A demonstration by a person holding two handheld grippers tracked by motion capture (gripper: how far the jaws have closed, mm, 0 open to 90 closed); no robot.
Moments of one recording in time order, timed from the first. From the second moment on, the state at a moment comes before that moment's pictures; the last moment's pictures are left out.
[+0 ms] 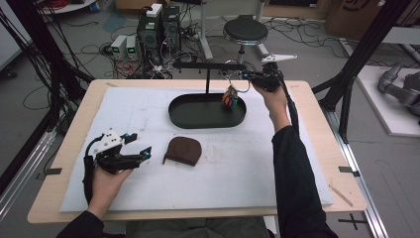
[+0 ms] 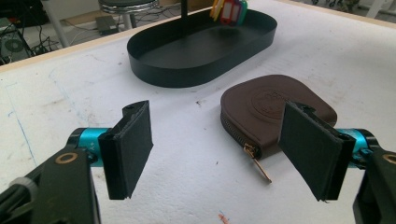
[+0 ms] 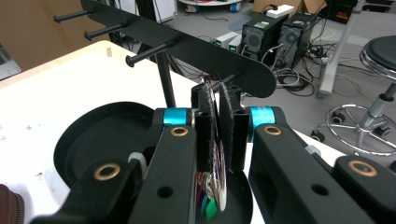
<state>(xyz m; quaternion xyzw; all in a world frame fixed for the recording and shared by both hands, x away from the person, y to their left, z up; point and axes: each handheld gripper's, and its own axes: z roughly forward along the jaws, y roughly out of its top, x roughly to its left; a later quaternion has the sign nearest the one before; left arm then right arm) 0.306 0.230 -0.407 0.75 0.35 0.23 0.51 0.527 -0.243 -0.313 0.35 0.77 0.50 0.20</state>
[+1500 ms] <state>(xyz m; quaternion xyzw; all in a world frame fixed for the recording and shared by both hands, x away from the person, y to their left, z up) 0.323 0.224 -0.401 0.75 0.34 0.23 0.51 0.427 -0.301 -0.307 0.41 0.73 0.48 0.27</state>
